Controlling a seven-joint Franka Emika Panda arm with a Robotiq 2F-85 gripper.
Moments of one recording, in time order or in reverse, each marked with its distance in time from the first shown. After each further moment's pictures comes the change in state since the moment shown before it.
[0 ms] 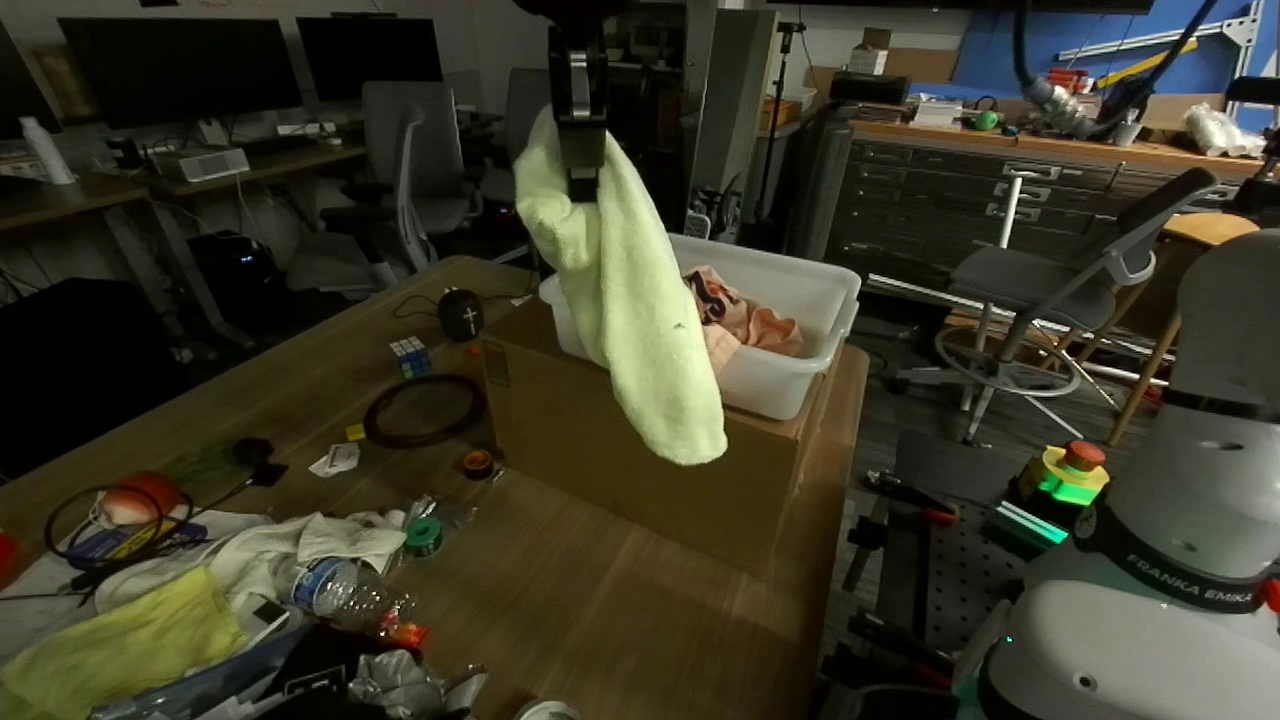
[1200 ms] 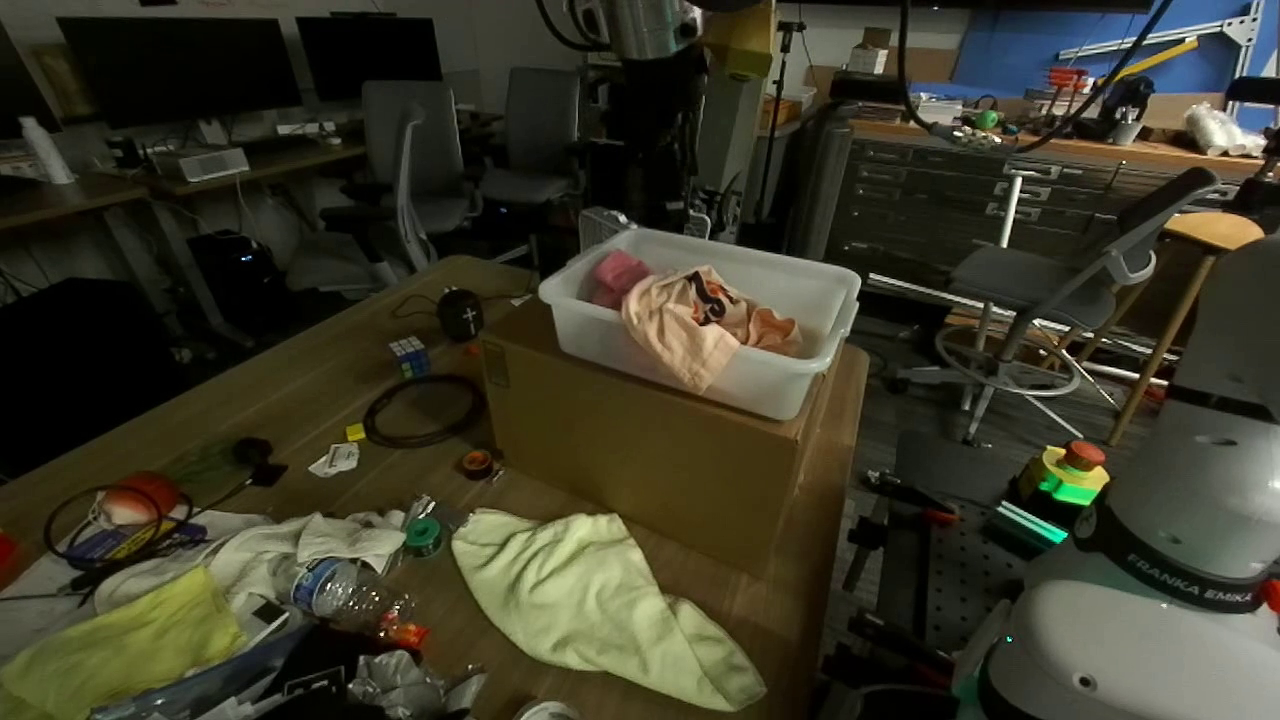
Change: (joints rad) arm -0.177 0.072 -0.231 -0.086 -0.044 0.022 -0.052
